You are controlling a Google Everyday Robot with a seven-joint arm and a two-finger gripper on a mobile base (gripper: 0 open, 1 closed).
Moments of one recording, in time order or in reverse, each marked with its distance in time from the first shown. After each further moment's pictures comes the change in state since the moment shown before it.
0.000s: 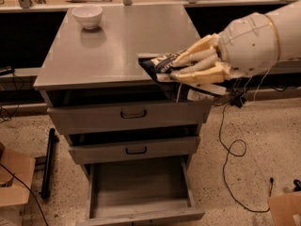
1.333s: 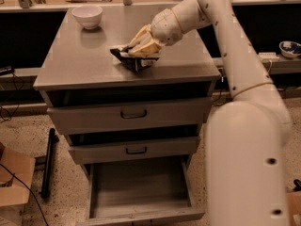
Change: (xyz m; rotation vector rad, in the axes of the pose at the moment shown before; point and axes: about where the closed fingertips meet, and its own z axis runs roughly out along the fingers) arm 0.143 -0.200 0.141 -0.178 0.031 0.000
